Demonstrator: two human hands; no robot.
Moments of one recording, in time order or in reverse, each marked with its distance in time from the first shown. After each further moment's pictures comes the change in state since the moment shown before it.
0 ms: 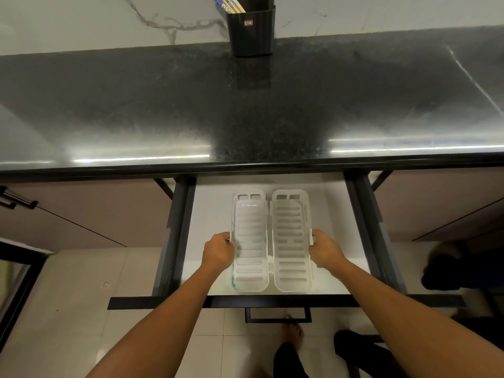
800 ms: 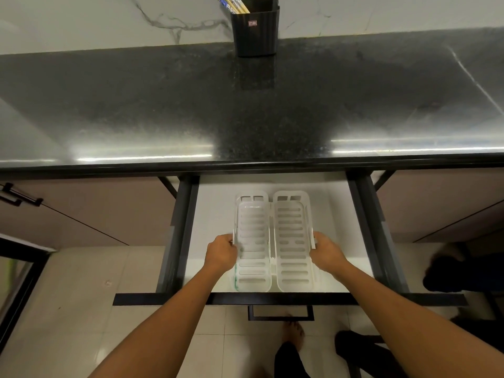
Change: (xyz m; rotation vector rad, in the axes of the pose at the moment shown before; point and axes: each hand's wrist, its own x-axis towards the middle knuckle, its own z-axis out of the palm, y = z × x) left_hand -0.010 -0.004 -0.001 -0.010 -0.038 0.020; right_hand -0.014 -0.002 0.002 0.037 -0.062 -0.030
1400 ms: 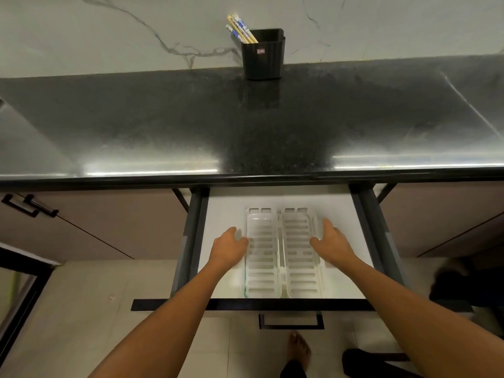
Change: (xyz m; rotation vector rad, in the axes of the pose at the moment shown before) left_hand -0.015 0.025 -0.040 0.004 -0.008 0.025; right_hand -0.020 -0.048 -0.023 -0.036 0.138 -0.030
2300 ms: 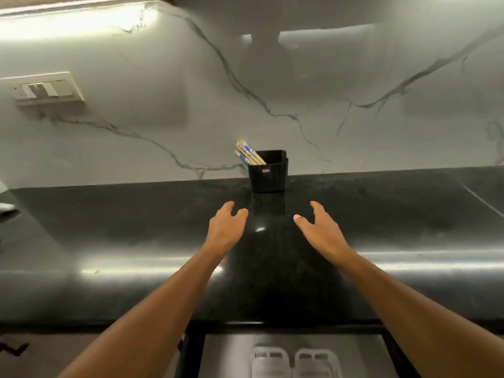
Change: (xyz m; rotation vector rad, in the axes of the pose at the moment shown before) left_hand 0.115 0.217 -0.196 -0.275 0.358 0.359; right_hand 0.115 -0.226 -0.159 0.279 0.242 -0.366
